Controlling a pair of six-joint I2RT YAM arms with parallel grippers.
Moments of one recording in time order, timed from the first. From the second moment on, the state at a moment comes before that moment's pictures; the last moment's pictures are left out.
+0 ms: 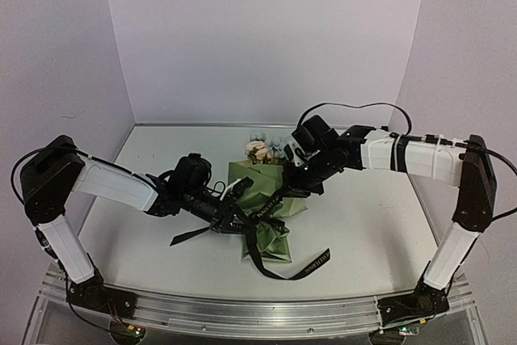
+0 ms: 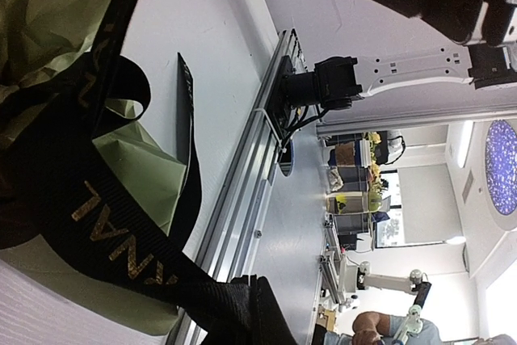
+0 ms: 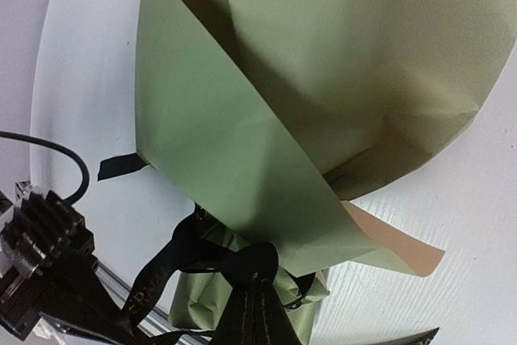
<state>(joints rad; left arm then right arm) -0.83 1.71 0.83 0.30 0.98 -0.76 0.82 1.74 1.38 -0.63 -0.18 0.69</state>
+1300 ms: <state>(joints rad) -0.84 1.90 1.04 0.22 0.78 -0.96 0.82 1.80 1.55 -0.75 -0.15 0.64</state>
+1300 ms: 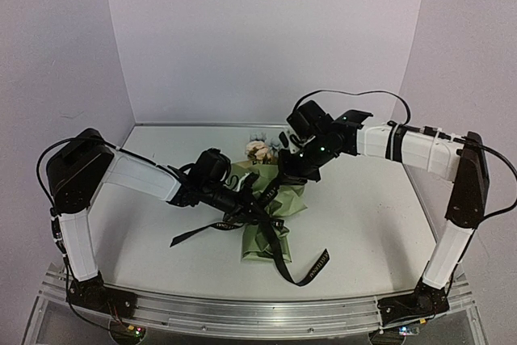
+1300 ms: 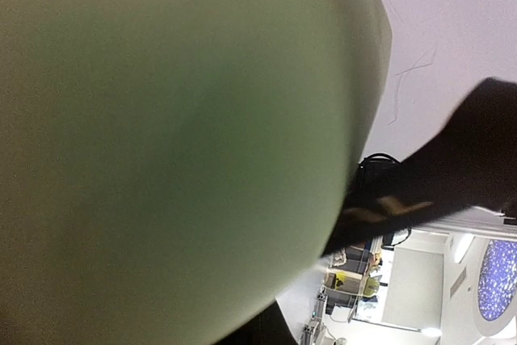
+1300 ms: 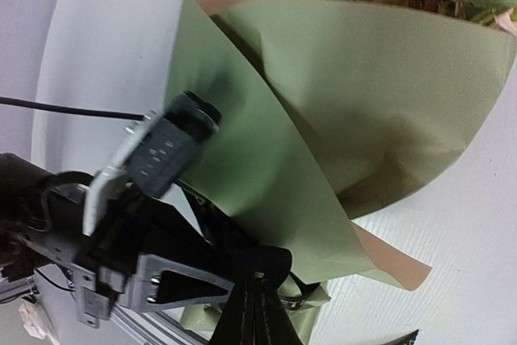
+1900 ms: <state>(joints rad) -0.84 1.83 1.00 0.21 0.75 -0.90 0.88 1.82 1.55 -0.76 -0.16 0.64</state>
